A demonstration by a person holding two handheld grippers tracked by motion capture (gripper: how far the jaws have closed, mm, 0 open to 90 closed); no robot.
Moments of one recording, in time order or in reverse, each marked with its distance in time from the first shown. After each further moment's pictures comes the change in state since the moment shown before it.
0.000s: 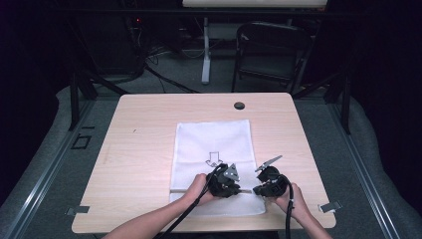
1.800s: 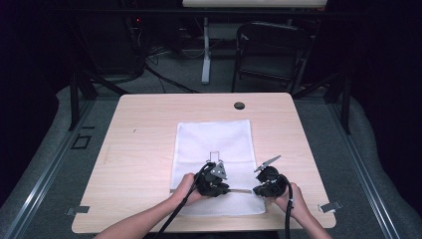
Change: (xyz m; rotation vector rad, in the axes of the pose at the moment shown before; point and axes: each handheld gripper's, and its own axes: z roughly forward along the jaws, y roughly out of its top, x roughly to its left) left arm 0.008 -0.023 -0.023 0.002 -0.013 -0.046; right arm 0.000 0.002 -0.001 0.028 -0.007 -0.042
